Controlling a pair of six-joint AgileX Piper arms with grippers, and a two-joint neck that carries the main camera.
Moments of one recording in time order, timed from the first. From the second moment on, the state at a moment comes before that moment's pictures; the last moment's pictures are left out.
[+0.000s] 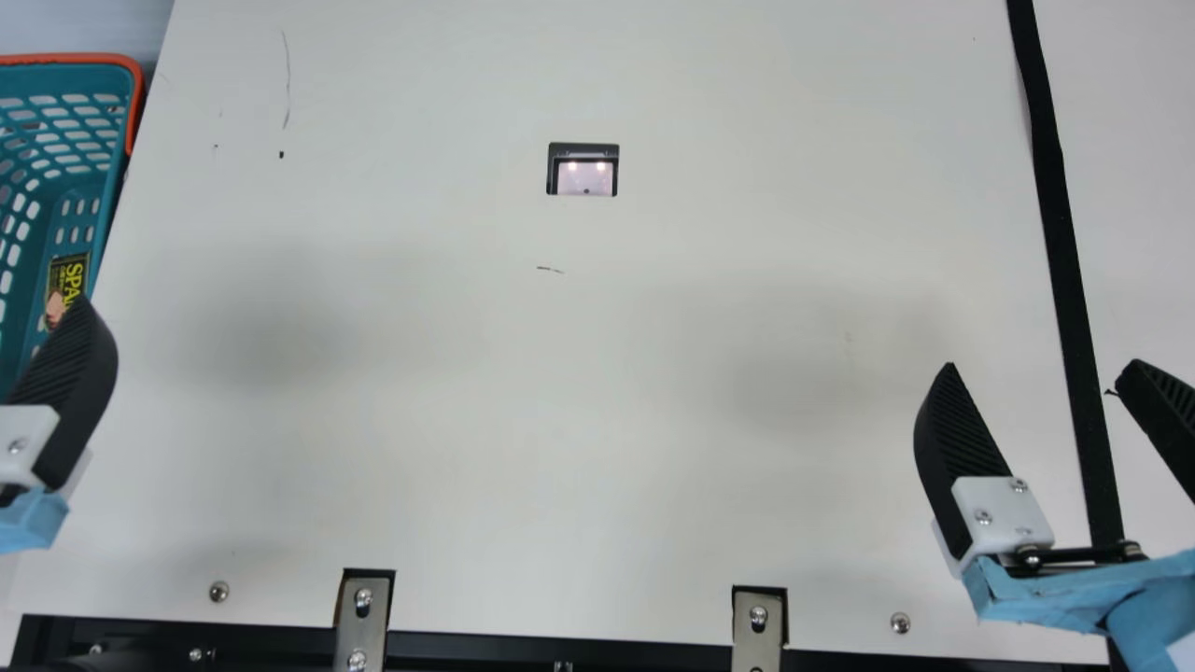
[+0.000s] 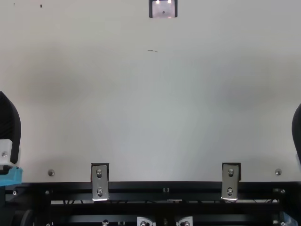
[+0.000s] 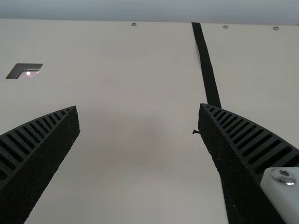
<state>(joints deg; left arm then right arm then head) -4.0 13.5 -20.3 4.9 38.2 -6.5 -4.0 13.5 -20.3 4.9 38.3 -6.5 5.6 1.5</state>
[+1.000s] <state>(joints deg) -4.0 13.5 -20.3 4.9 38.2 -6.5 -4.0 13.5 -20.3 4.9 38.3 -6.5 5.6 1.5</state>
